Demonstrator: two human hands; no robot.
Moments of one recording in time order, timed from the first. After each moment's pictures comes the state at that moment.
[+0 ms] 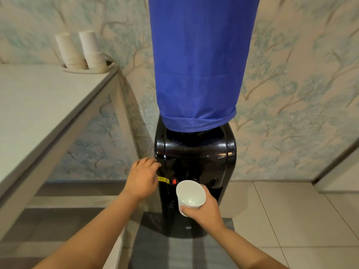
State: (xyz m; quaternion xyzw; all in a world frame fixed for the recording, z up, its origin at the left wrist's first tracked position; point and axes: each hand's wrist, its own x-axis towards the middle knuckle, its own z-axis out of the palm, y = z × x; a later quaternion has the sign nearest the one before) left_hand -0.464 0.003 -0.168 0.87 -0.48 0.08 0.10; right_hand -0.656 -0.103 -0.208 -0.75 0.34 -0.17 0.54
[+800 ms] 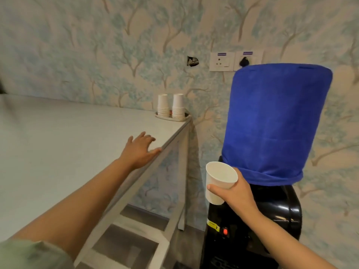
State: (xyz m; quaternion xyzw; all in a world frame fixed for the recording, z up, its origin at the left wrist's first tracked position) left_hand -0.360 0.150 0.019 0.94 -0.29 0.14 0.13; right_hand -0.556 -0.080 -0.048 -0.80 0.17 -0.27 0.50
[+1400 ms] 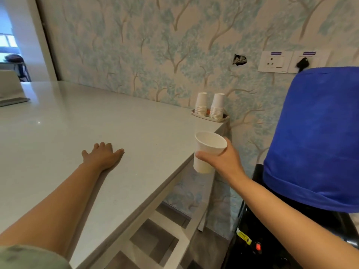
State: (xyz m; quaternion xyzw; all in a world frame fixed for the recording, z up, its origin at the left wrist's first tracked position) left_hand -0.332 0.351 -0.012 0.99 0.06 0.03 0.08; right_hand -0.454 0.022 0.017 -0.79 0.02 -0.24 0.56
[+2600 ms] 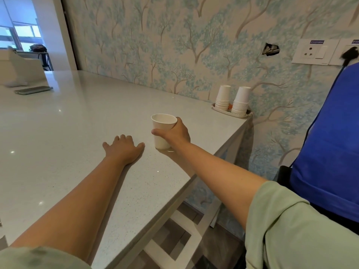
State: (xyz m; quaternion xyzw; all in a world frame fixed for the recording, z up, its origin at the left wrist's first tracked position) left_hand -0.328 0.346 -0.014 0.99 0.06 0.06 0.08; right_hand -0.321 0.181 0.020 -0.84 0.00 -0.11 0.54
